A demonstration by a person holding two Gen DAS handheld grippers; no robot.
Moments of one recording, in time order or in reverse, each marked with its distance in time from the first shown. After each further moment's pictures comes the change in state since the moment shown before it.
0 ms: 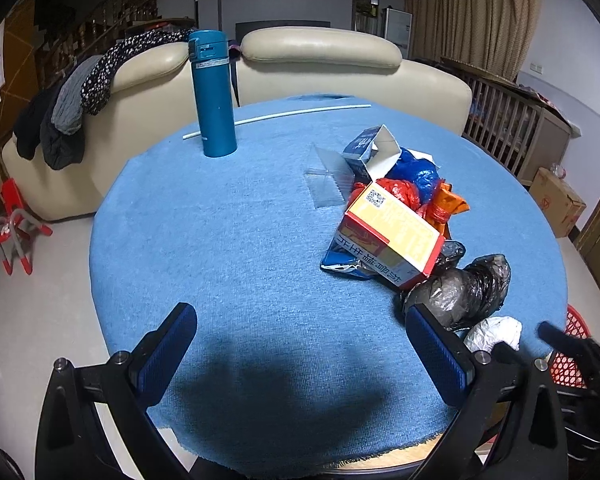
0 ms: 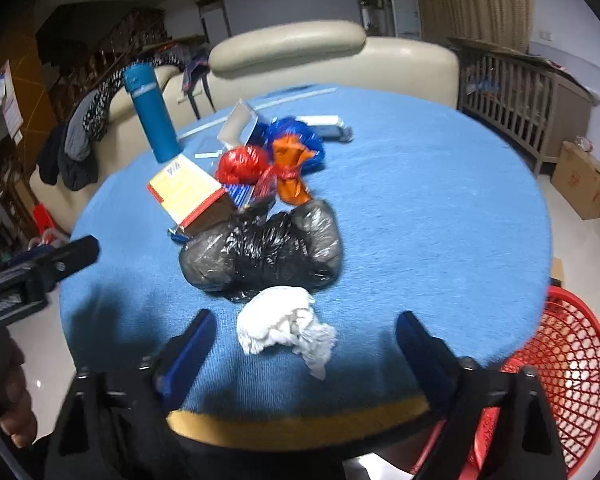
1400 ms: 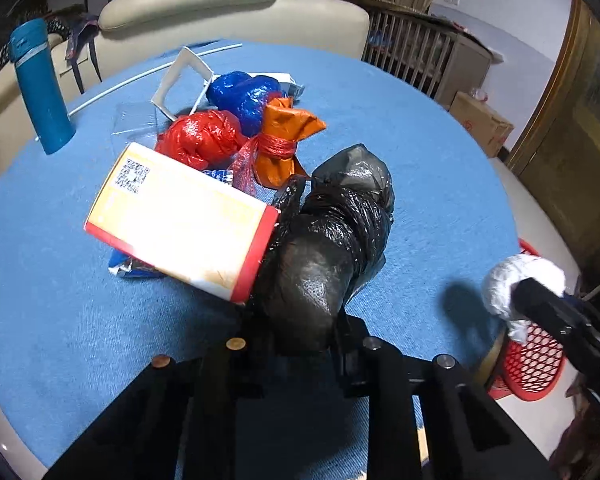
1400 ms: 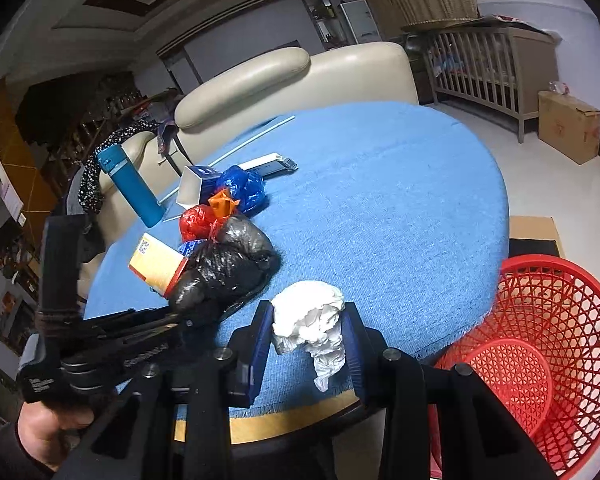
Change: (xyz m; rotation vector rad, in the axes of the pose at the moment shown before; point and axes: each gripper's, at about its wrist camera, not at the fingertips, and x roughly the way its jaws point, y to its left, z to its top) left arm 0.062 -0.109 -0.004 0.210 0.197 -0.296; right arm -0.038 -0.084 -0.006 0.247 -0.109 0.070
